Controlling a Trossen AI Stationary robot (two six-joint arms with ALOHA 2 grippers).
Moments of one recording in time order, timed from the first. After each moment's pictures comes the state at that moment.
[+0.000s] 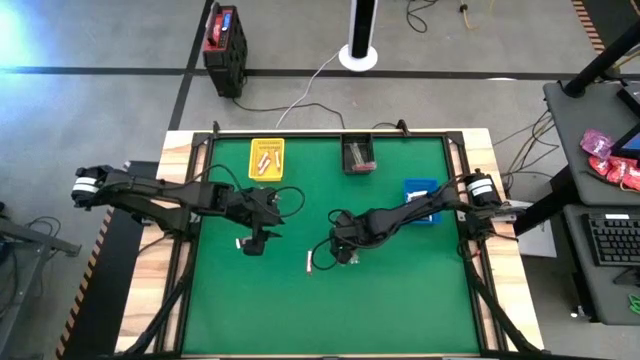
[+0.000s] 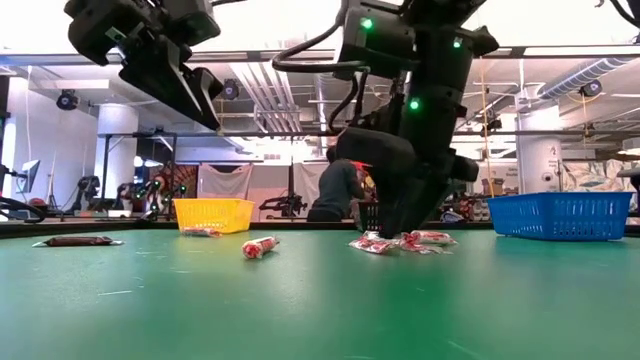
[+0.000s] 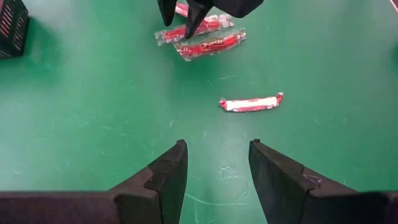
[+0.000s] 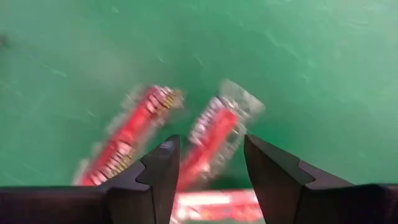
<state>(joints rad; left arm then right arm) -0.05 1.17 0.77 -0.44 0.06 0.07 0.15 1.96 1.26 -0.66 0.24 0.91</state>
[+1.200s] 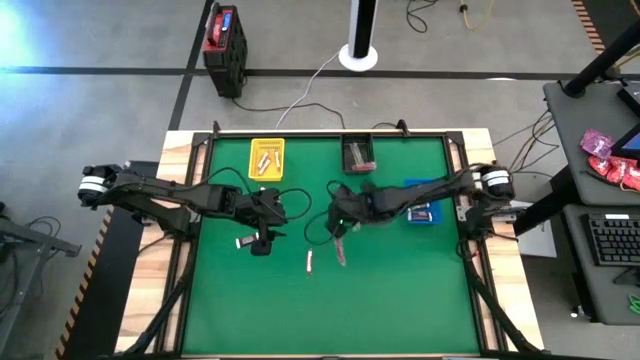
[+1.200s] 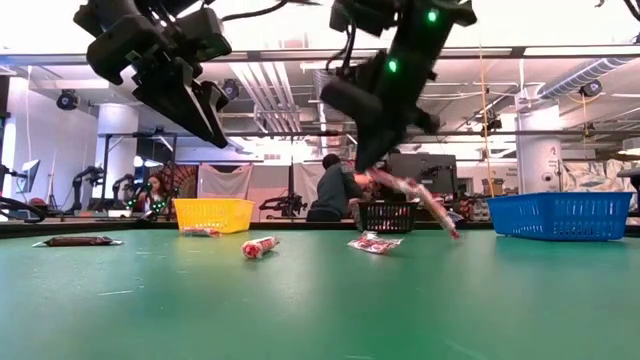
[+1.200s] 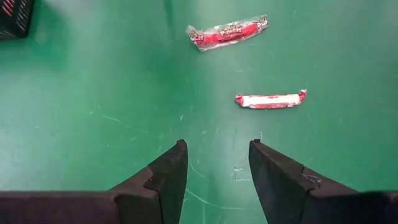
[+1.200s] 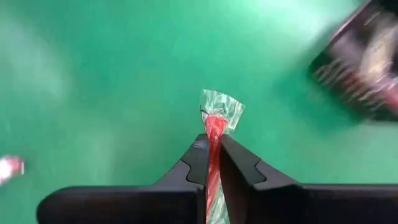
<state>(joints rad) -0.05 1.24 0.77 -0.40 0.01 0.03 0.04 1.82 1.32 -0.64 0.46 0.67</state>
